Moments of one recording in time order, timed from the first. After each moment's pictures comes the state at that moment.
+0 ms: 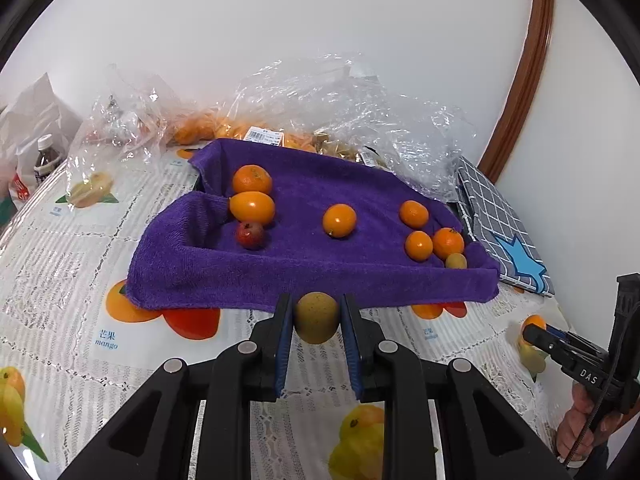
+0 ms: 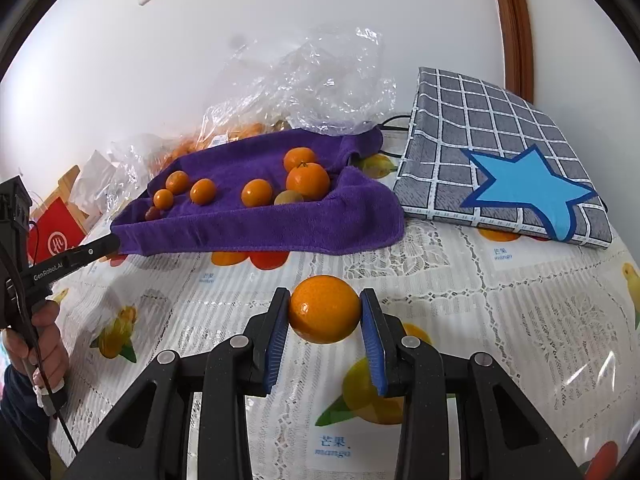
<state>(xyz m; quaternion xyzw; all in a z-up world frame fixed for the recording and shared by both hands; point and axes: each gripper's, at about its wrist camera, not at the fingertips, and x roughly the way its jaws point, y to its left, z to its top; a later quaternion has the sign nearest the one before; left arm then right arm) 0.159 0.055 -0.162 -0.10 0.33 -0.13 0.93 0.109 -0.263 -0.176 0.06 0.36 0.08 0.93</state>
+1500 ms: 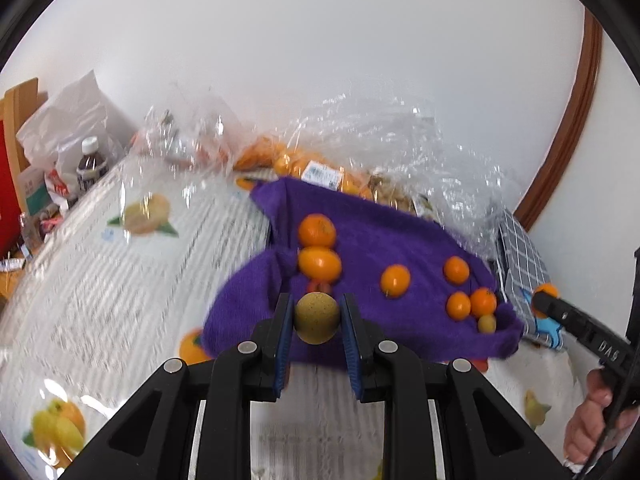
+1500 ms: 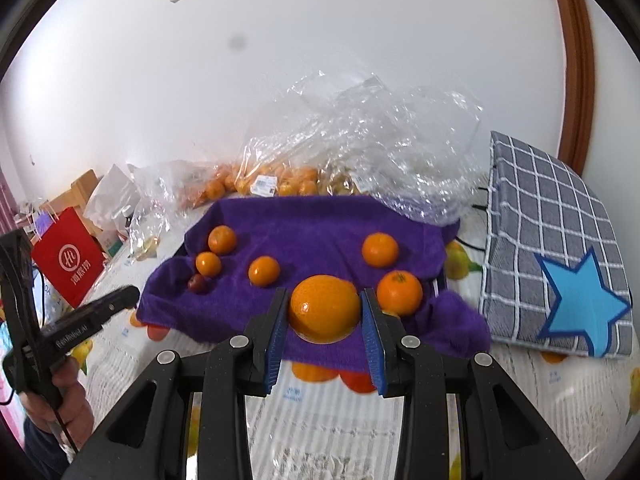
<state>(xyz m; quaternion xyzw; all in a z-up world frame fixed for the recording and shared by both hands) 0.185 0.101 -0.118 -0.14 0.32 -0.05 0.93 0.185 -0.183 -0.103 0.03 0.34 0.11 0.93</state>
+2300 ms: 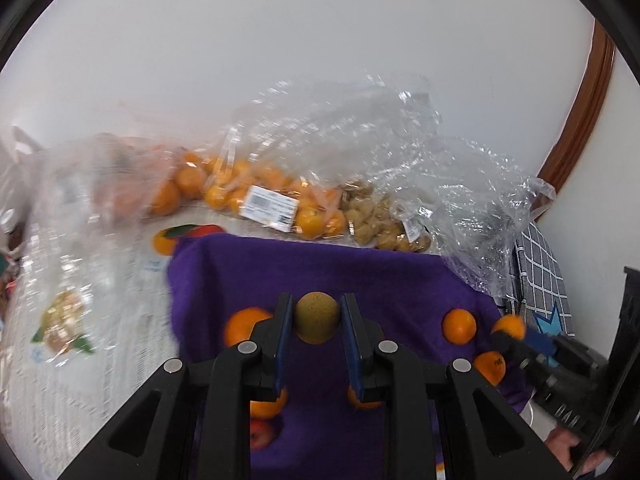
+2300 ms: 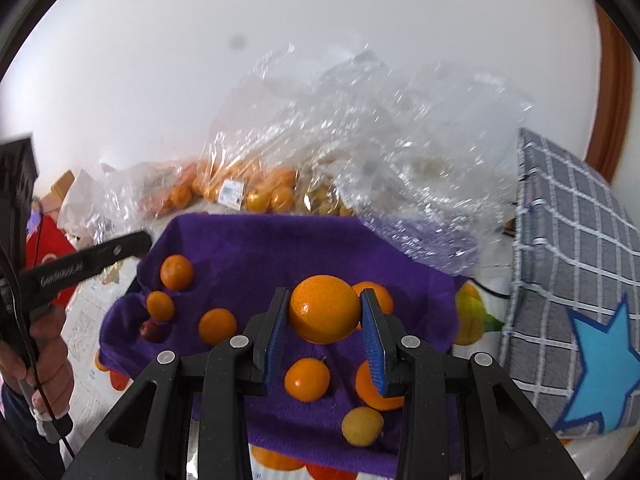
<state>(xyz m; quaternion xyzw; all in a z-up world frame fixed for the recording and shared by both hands) 0.330 0.039 -0.105 -0.09 0.39 -0.09 0.91 0.290 -0.188 -0.126 0.03 0.39 0.11 0.91</state>
